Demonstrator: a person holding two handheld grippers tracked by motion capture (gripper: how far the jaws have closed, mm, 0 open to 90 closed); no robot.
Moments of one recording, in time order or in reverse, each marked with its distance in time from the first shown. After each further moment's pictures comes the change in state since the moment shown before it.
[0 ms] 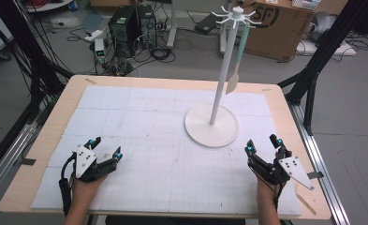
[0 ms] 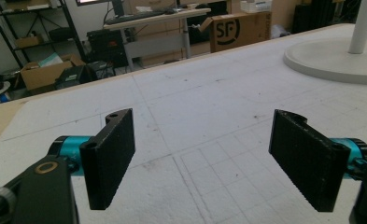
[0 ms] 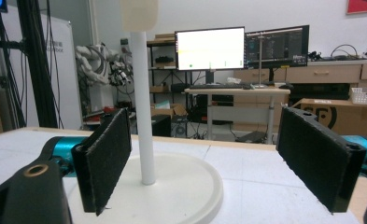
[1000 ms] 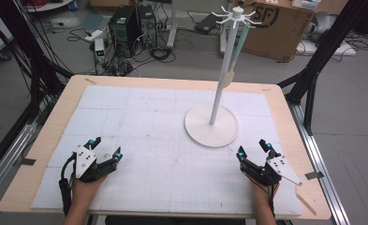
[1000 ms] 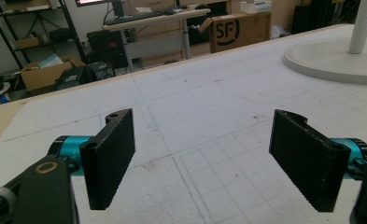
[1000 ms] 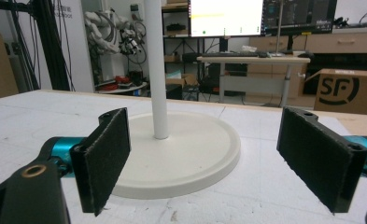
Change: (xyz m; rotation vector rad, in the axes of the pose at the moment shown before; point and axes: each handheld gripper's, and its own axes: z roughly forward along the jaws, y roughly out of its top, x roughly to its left) left arm 0.000 0.000 0.000 -0.002 0.000 0.003; right arm 0.003 -0.027 0.006 0.131 0.054 -0.006
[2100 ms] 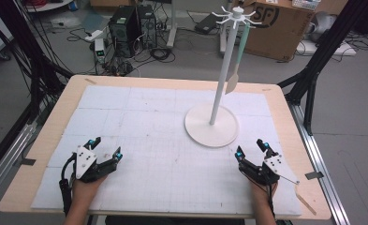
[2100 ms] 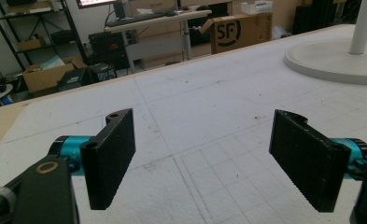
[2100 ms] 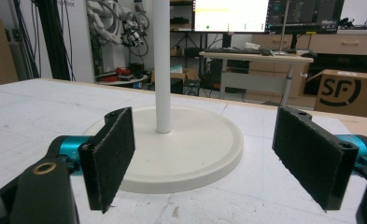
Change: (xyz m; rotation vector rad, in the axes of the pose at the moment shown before) left arm -0.001 0.000 -0.001 -0.004 0.006 0.012; right arm 0.004 0.000 0.002 0.023 0.010 -0.042
